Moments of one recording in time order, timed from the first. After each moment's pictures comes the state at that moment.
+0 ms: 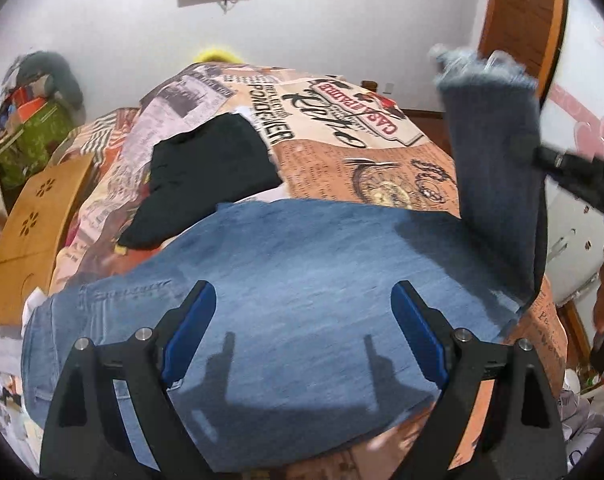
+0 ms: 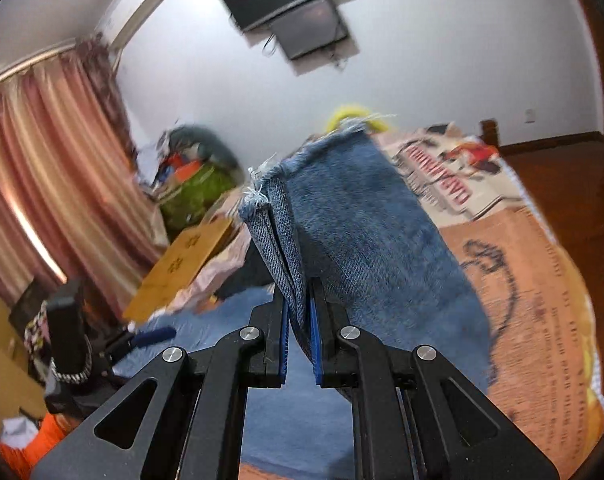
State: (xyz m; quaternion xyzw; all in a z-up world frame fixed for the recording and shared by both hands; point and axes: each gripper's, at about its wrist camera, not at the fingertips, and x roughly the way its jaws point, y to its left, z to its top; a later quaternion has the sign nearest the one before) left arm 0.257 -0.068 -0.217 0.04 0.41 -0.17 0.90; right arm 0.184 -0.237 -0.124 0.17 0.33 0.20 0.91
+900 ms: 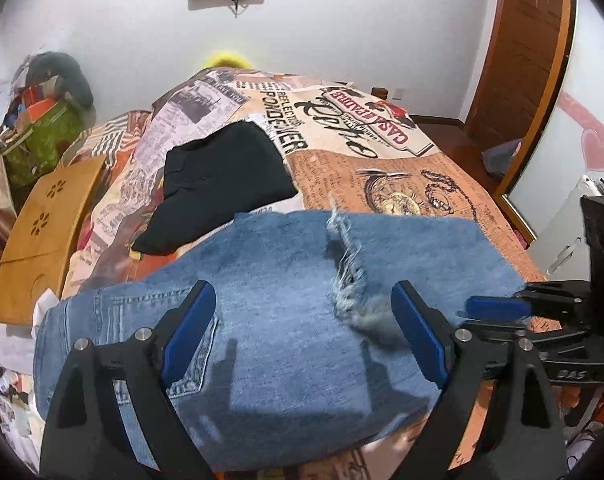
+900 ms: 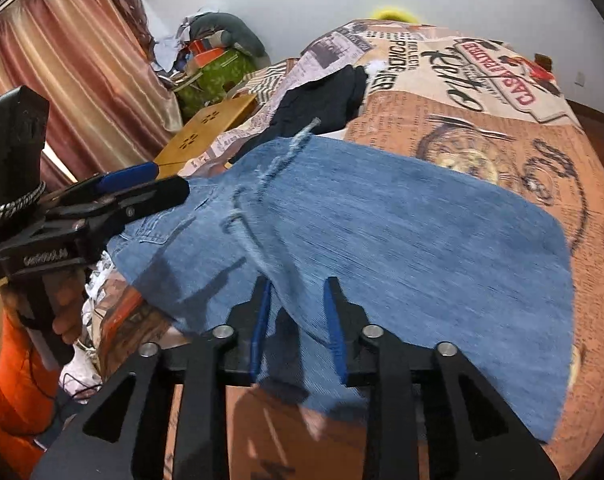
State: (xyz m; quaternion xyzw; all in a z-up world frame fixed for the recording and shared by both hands) left arm 0.262 -0.066 -0.202 0.04 0.40 -0.15 0.90; right arm 0.167 -0.197 -0.182 0.10 0.46 0.26 0.85
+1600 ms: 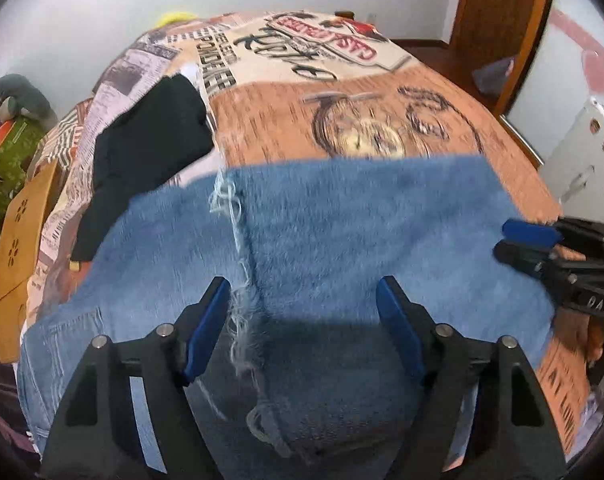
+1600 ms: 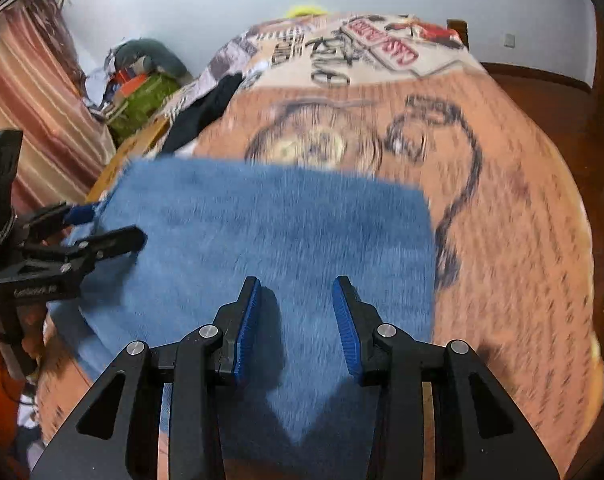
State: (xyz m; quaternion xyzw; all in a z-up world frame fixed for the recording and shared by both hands) left arm 0.301 -0.154 -0.269 0.14 0.49 -0.18 0.84; right arm 0.181 -0.289 -0.234 0.14 0.47 0.16 0.86
